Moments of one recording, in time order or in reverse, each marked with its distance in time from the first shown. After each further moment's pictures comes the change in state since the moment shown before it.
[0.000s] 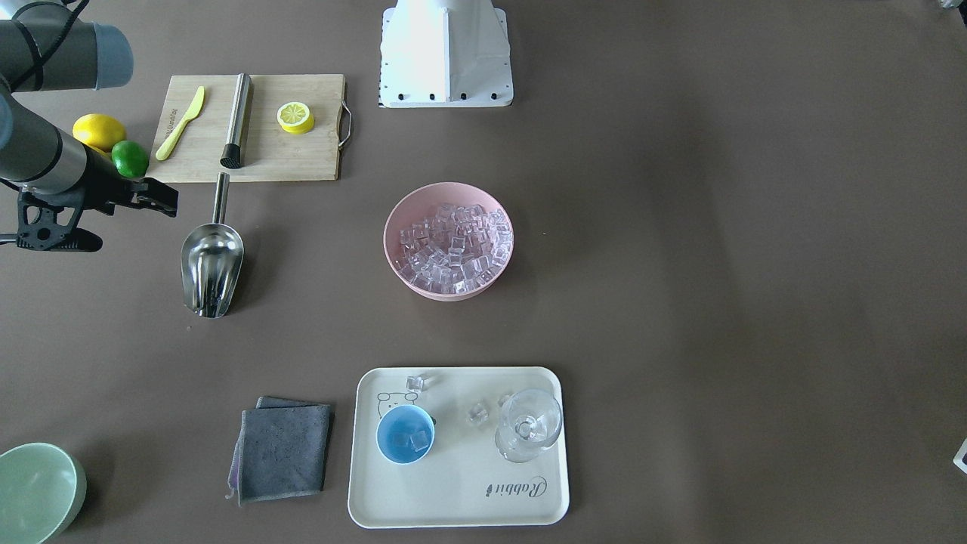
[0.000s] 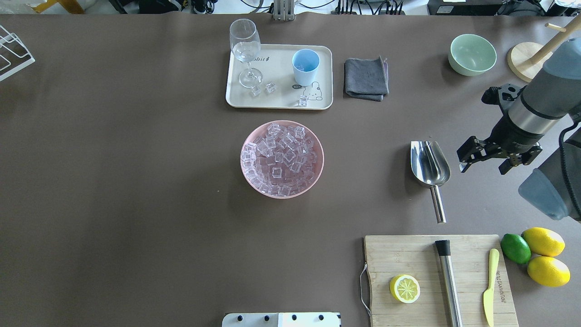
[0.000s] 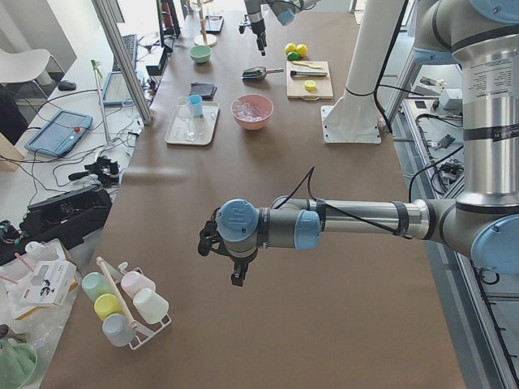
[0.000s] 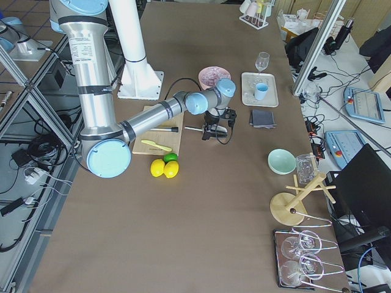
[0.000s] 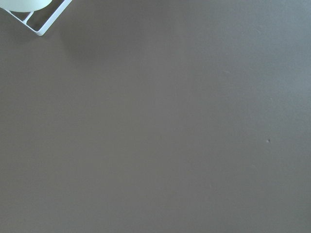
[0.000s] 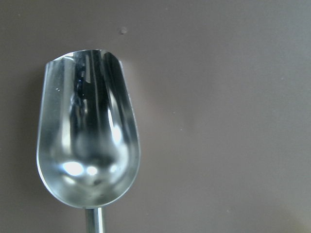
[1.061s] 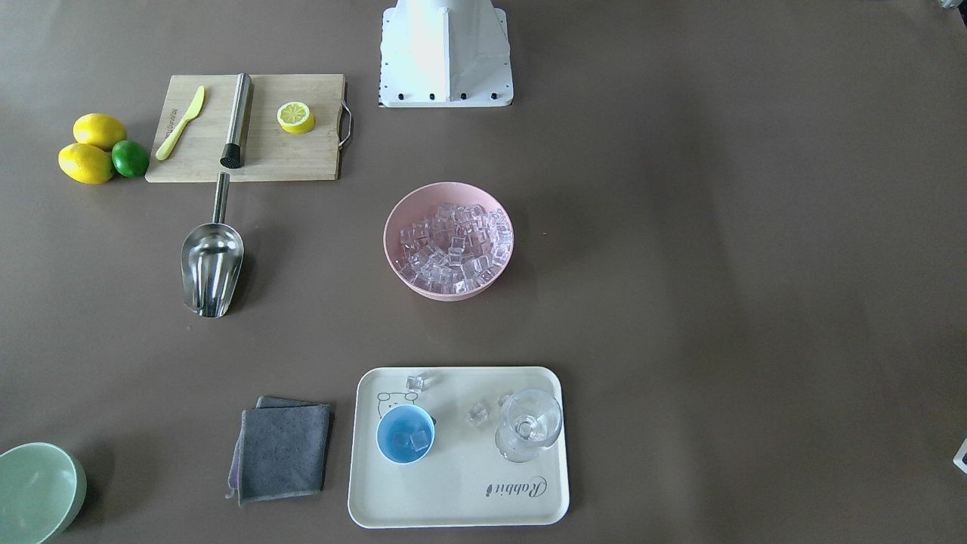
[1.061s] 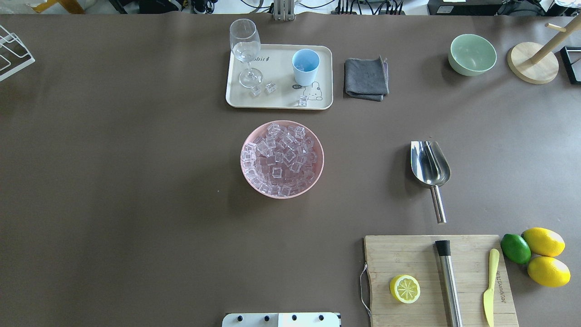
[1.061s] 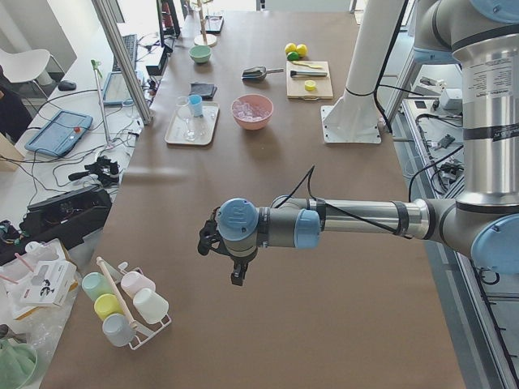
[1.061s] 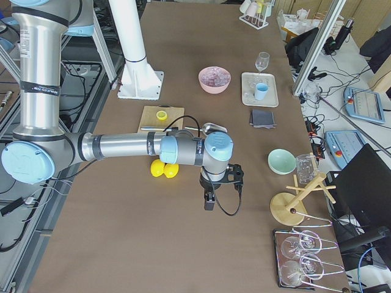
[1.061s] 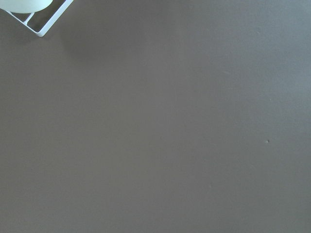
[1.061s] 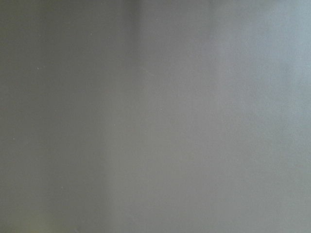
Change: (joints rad) left arm -0.001 0.000 -0.003 0.000 0.000 -0.001; right arm 0.588 -0.221 -0.132 -0.001 -0.069 -0.761
